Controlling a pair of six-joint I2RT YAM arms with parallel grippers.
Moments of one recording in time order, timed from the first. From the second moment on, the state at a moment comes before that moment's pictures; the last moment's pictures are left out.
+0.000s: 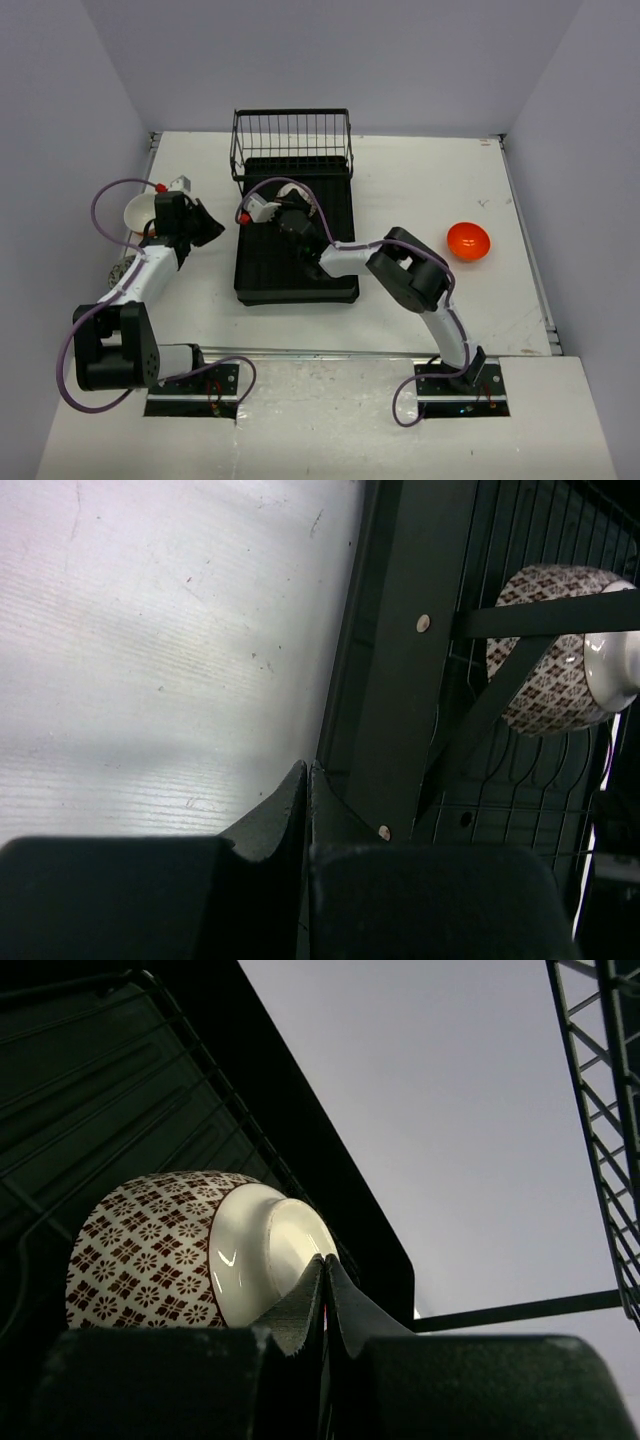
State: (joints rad) left arm 0.06 1.30 0.74 -0.13 0.21 -0.52; right arm 0.94 2.22 1.38 0.78 0.64 -0.96
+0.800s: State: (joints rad) left arm 0.06 0.99 0.76 -0.25 0.22 -0.51; right arm 1.15 2.02 1.09 0.83 0.82 -0.81
